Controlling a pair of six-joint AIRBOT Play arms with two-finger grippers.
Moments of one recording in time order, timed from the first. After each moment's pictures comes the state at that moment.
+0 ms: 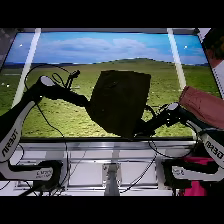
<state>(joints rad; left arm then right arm) -0.10 -1.48 1.09 0.78 -1.20 -0.87 0.07 -1.42 0.62 -0.67 1.35 1.19</state>
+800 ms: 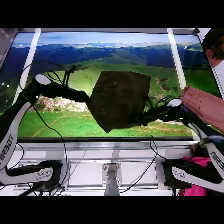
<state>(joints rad) -0.10 -1.40 1.09 0.68 -1.14 -0.94 0.11 -1.27 0.68 -0.38 1.29 1.12</state>
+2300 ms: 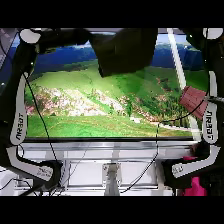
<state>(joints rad) -0.14 -1.66 1.84 0.63 -0.97 -1.05 -0.01 -1.64 1.89 -0.55 0.69 1.21</state>
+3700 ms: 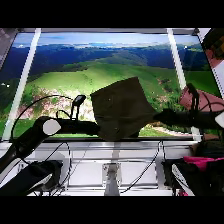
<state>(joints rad) -0.57 -0.83 0.63 0.96 -0.87 -1.60 -0.07 -0.69 0.79 -0.91 1.33 1.64</state>
